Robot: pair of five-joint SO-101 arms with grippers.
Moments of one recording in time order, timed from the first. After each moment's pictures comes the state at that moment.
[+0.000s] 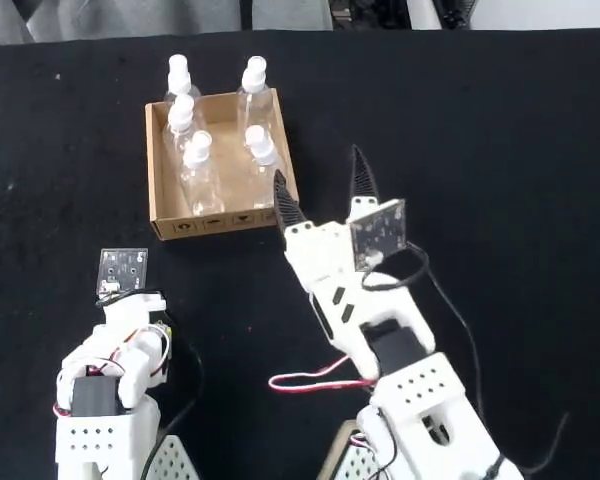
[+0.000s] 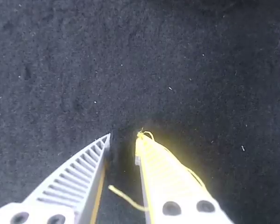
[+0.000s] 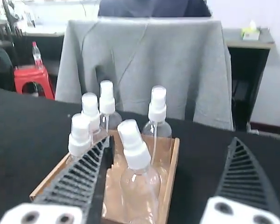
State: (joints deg) left arm -7.3 -103.3 96.0 72.2 -4.5; right arm -24.3 -65.4 81.3 -5.7 0.1
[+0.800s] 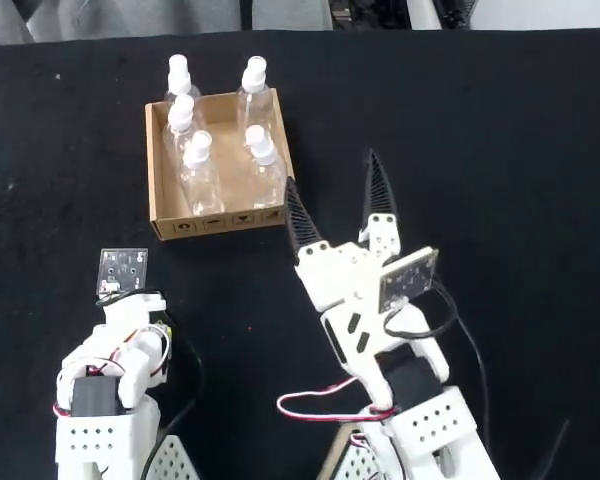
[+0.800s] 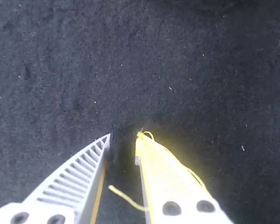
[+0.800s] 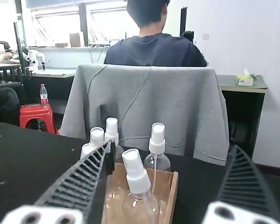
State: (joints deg) left arm -7.3 -103.3 96.0 72.2 -4.5; right arm -24.3 -85.7 86.7 1.9 0.1
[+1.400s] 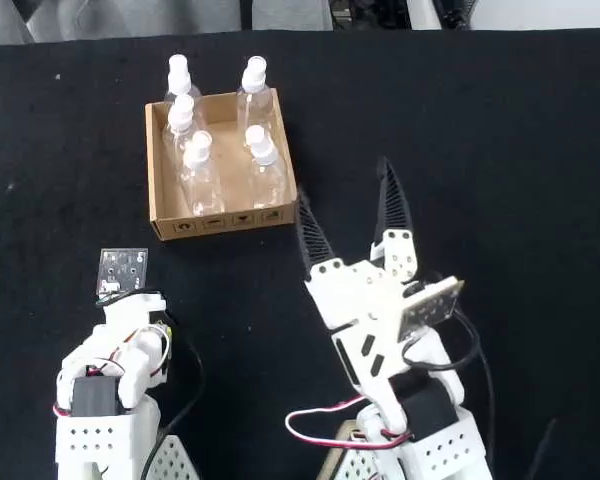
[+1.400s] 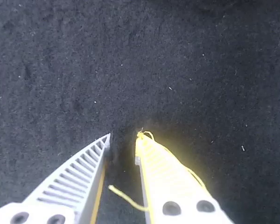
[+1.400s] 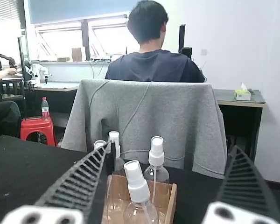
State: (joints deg) left arm -7.3 -103.3 96.0 72.2 -4.5; right arm -24.3 -101.8 86.7 14.1 0.1
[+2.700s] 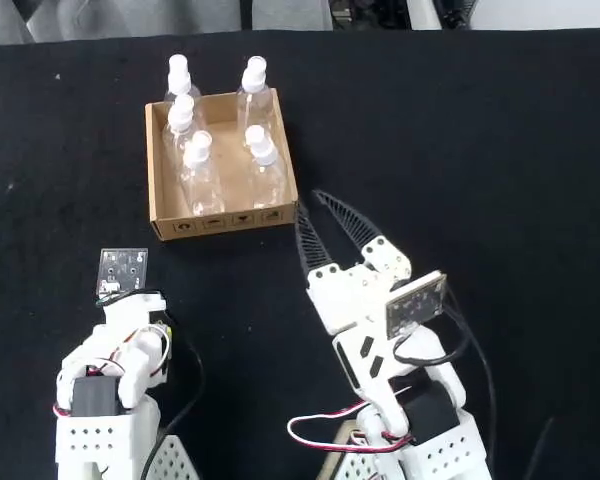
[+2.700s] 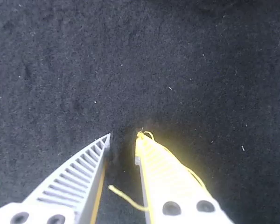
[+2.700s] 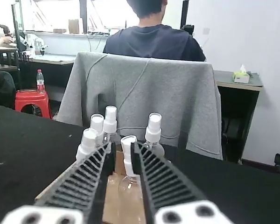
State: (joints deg) left arm -7.3 -103.3 96.0 72.2 -4.5; right arm -24.3 -103.0 86.6 21.5 3.7
